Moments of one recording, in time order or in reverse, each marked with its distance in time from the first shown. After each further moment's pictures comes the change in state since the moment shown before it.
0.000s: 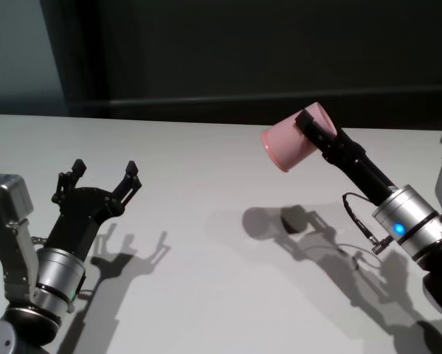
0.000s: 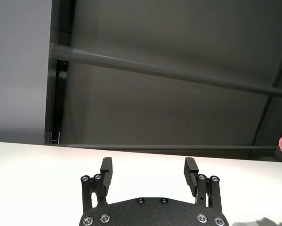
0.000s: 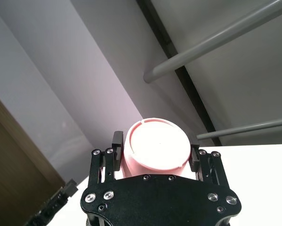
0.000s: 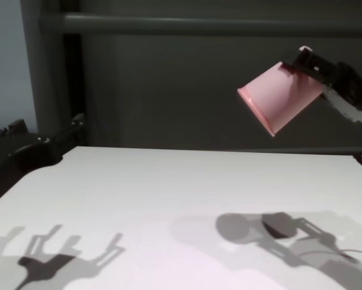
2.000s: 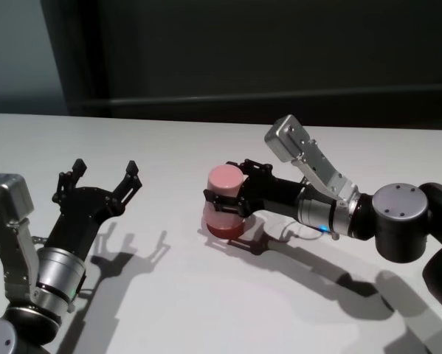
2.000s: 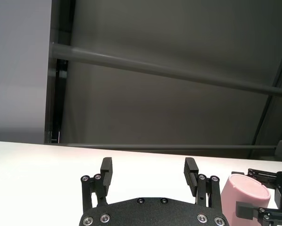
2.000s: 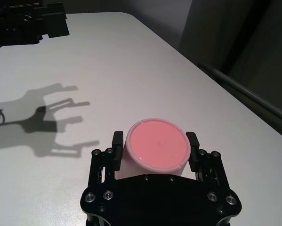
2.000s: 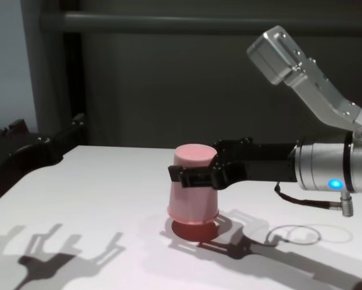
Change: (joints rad) left arm -0.001 0.001 0.001 0.000 0.000 0.001 0.000; right arm 0.338 0.023 -0.370 0.209 -0.645 0.107 0.049
